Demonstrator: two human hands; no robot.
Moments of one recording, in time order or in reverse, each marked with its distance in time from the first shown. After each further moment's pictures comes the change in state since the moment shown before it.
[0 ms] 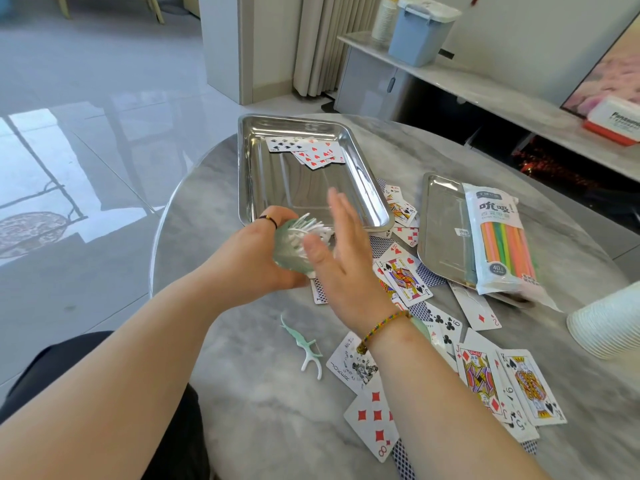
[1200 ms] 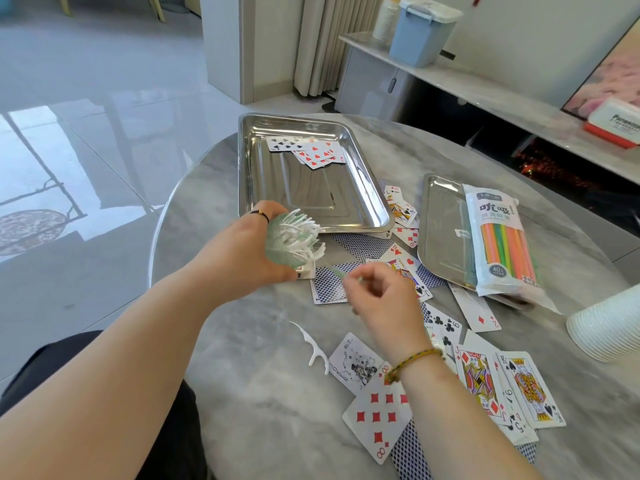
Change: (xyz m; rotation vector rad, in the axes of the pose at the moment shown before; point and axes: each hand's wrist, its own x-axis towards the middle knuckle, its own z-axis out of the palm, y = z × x) left_hand 0.001 -0.001 -0.006 0.103 0.044 -0.068; right_hand -0.028 0.026 -0.017 0.183 0.117 0.316
